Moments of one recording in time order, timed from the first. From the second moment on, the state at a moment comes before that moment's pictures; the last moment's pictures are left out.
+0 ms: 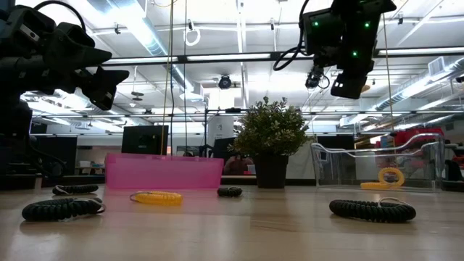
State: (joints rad) left arm -0.27 0.01 0.01 0.05 -0.18 -0.23; right arm -0.17 1.57 1.31 -1.39 1.09 0.48
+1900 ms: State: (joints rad) left arm -0.27 0.01 0.01 0.05 -0.18 -0.23; right arm 0.00 1.58 1.31 -0.90 0.43 0.34
